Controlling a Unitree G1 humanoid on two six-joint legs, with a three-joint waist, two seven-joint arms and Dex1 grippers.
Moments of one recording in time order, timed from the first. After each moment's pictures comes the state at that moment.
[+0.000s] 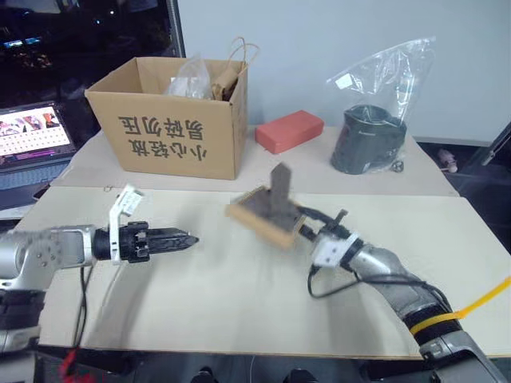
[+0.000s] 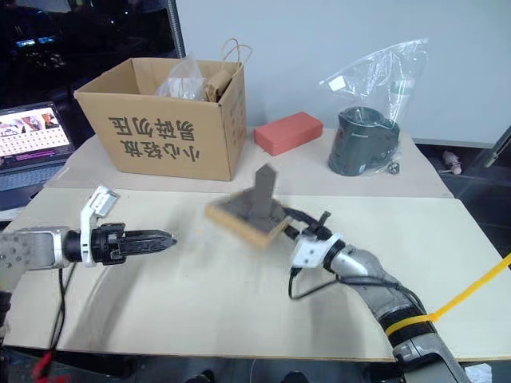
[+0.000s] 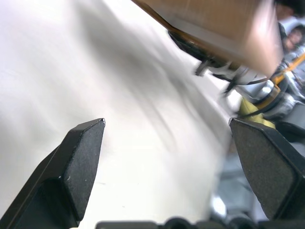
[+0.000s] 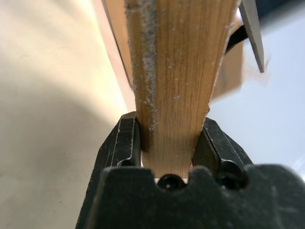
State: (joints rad) left arm -0.42 0.88 0.23 -0.02 -0.97 1.07 -1.03; right arm -0.53 -0.53 0.22 0.34 -0.13 -0.48 0.40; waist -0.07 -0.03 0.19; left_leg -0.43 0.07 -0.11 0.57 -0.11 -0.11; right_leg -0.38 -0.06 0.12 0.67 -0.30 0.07
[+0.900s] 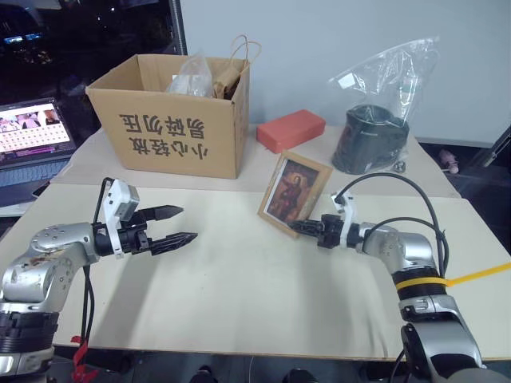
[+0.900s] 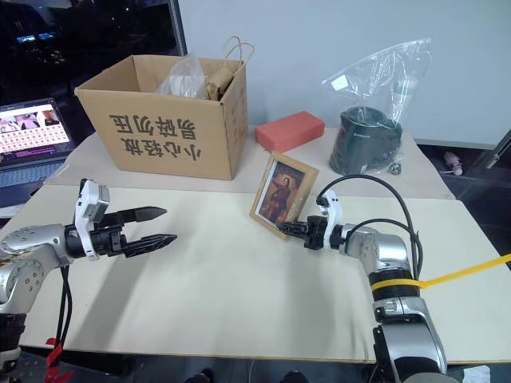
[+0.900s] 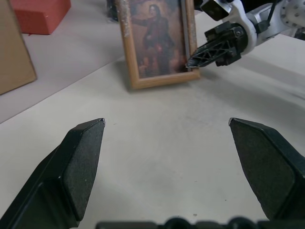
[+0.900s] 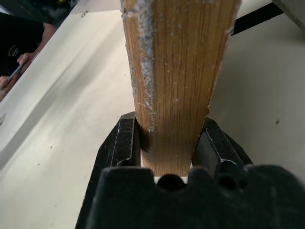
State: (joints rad) left arm -0.38 0.84 0.21 -0.07 -0.63 0.54 -1.11; right arm -0.71 -0.45 -0.03 0.39 0.53 0.84 0.85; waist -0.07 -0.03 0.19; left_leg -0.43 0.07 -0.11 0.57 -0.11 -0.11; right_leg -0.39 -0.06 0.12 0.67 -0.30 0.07
